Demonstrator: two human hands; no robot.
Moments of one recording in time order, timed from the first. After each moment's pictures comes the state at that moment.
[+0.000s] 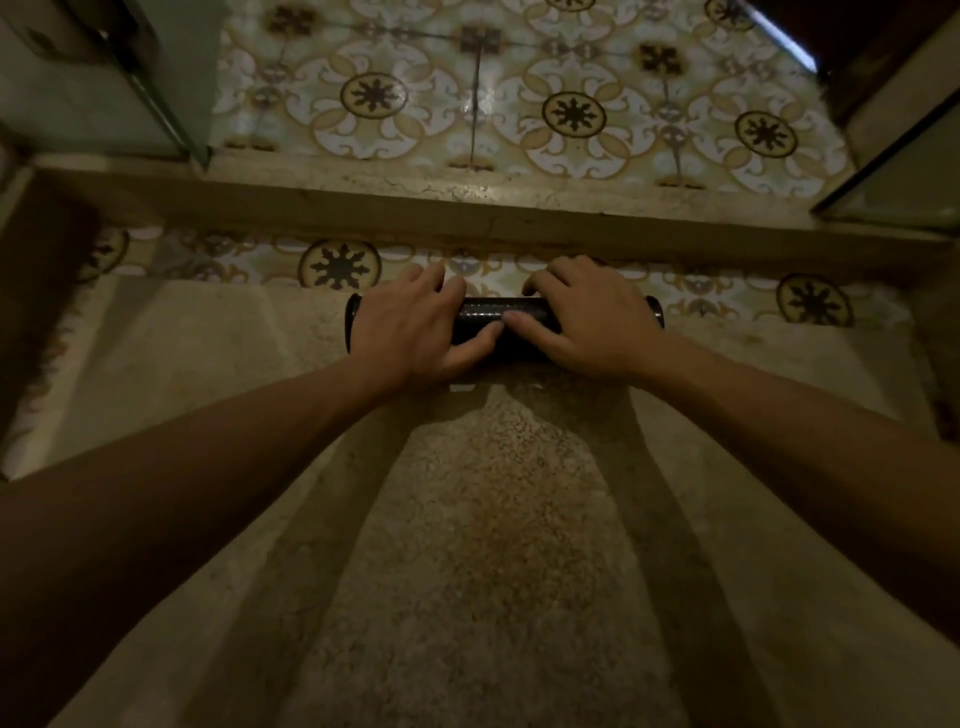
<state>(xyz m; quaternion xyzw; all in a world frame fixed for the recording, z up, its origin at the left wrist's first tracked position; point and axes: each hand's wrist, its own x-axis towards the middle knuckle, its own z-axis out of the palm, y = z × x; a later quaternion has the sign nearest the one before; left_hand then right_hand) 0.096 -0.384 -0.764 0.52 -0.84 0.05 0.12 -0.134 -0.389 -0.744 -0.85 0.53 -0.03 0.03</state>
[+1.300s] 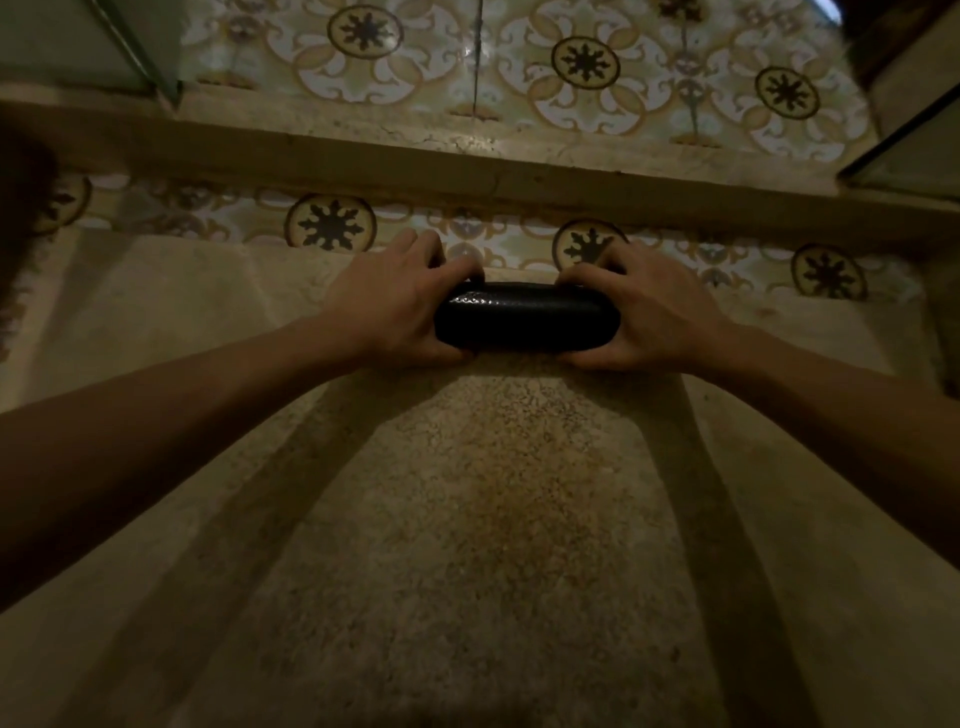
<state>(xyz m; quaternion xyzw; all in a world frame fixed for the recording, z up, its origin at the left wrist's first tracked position) 0.122 -0.386 -0.757 0.44 -0.90 -0.06 0.02 -0.177 -0.372 -0.741 -0.87 0.49 0.03 0.06</state>
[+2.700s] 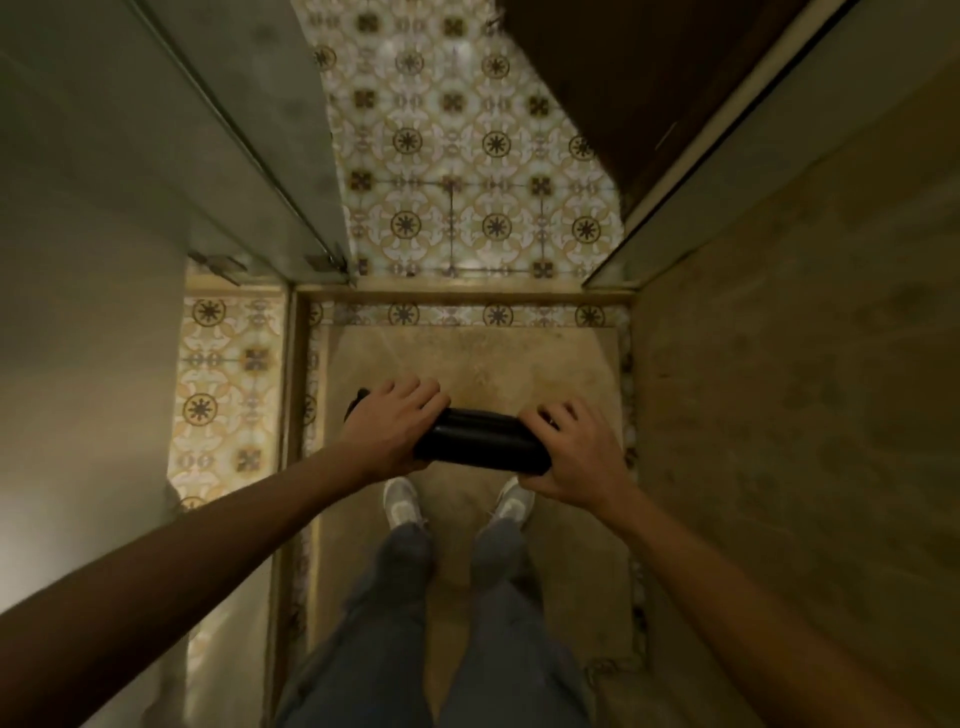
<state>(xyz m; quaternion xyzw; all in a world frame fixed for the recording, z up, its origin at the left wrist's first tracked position) 0.134 -0.176 -0.032 0.37 -0.91 -0.14 -0.15 -0.139 -0.109 -0.056 -0.80 0.57 0.02 0.19</state>
